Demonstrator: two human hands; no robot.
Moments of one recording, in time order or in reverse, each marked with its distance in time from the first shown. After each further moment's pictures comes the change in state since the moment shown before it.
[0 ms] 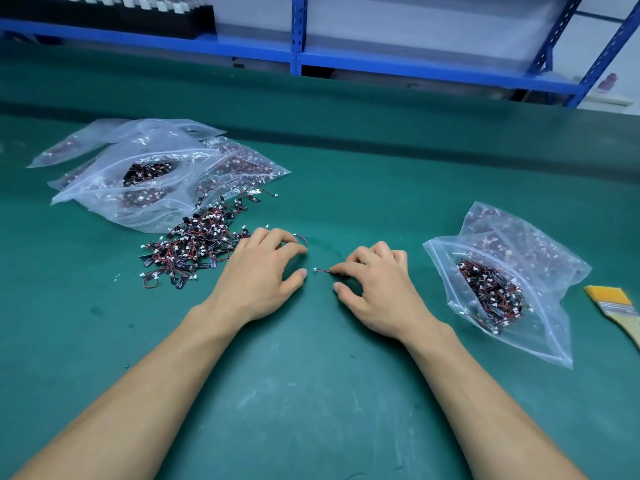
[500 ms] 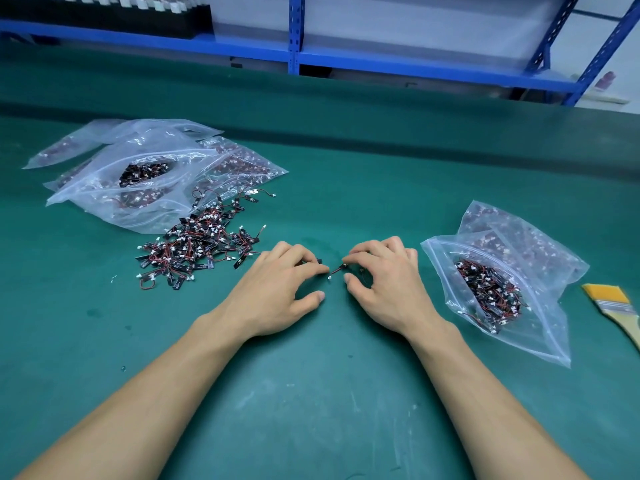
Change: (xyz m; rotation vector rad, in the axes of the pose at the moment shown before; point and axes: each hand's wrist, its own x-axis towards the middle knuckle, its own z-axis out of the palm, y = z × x) left_hand -0.006 0.018 0.005 -0.118 -0.101 0.171; right_hand -0.002 0.011 -0.003 0.049 0.108 0.088
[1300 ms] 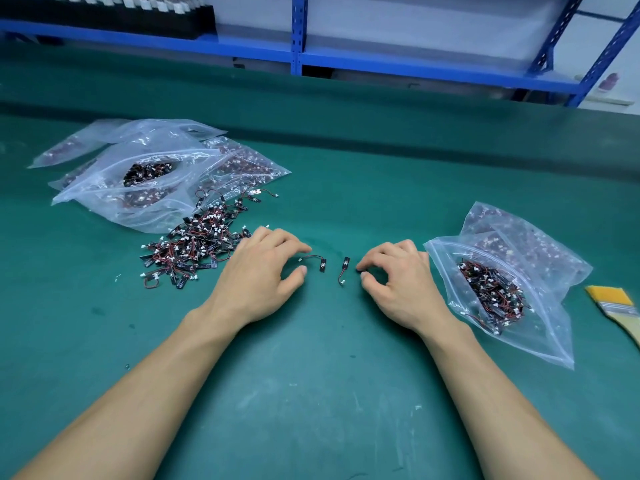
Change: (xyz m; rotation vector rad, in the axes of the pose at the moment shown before) left_hand -0.002 -0.014 -0.013 -0.008 0.199 -0.114; right_hand 0.001 0.015 -0.005 0.074 -0.031 0.073
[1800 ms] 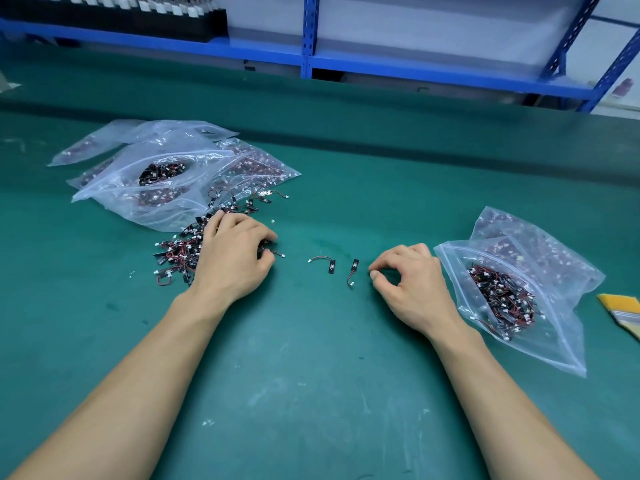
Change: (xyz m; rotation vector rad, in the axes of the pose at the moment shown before) left_hand 0.006 -0.038 -0.015 0.156 0.065 -0.238; right_hand 0.000 -0.001 -0.001 0.060 0.037 0.054
